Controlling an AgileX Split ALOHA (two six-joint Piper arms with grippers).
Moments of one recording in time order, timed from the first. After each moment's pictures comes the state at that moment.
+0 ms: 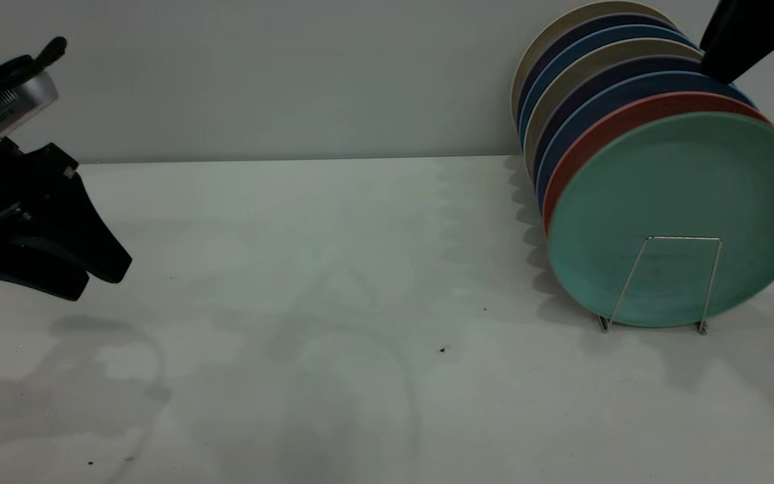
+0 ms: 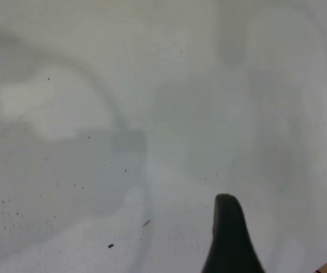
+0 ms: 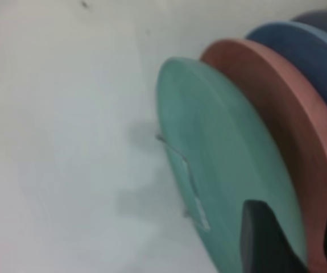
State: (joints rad) left arm 0.10 1.85 -0.92 -0.82 0.67 0.83; right arm 0.10 1.78 -1.43 0.33 0.93 -1.25
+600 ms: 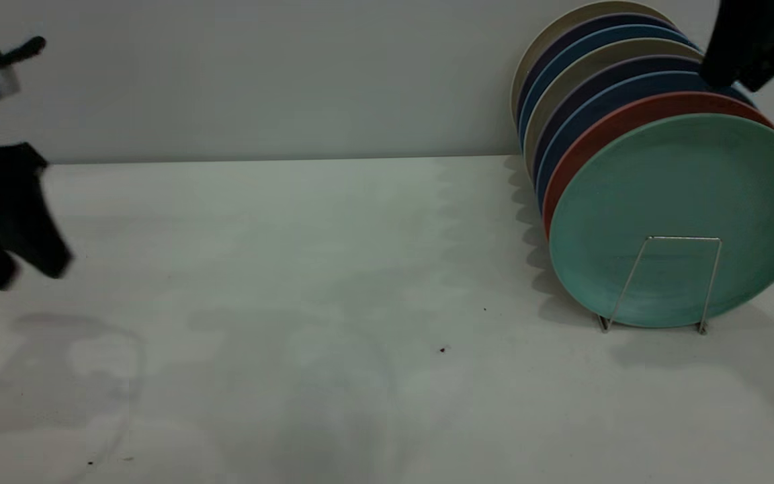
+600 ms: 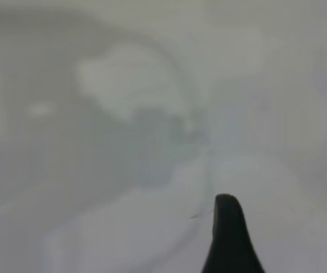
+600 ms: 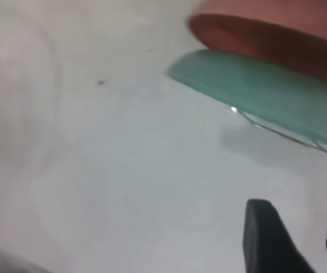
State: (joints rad) left arm 0.10 1.79 -0.97 -0.45 0.60 0.47; right arm 0.10 1.77 -1.43 0.30 1.03 -0.29
